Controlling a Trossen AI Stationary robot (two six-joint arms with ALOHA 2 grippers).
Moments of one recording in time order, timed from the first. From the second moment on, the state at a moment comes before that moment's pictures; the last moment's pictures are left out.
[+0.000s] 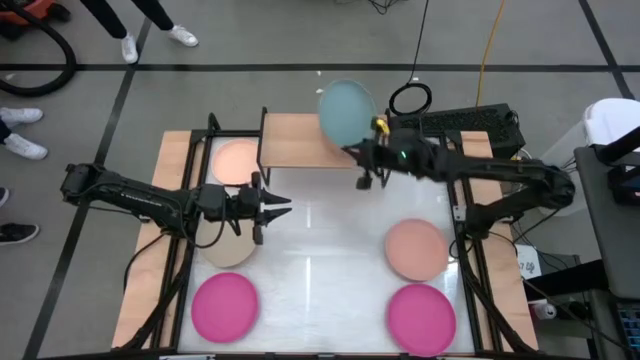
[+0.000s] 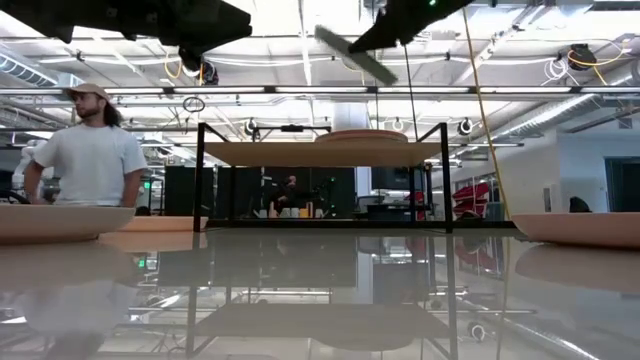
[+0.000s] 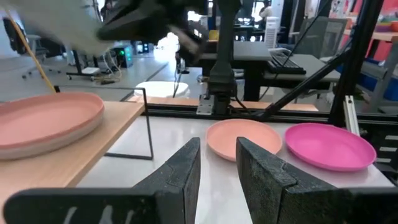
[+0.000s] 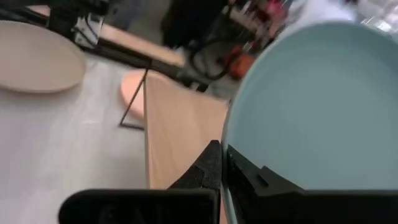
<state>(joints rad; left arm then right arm) -0.12 1.01 0.49 0.48 -0.20 -0.01 -0.22 1.30 1.07 -0.08 0.19 -0.49</state>
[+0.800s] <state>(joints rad) -0.11 1.01 0.49 0.46 -0.20 -0.01 -0.39 1.52 1.18 -0.30 0.08 -0.45</state>
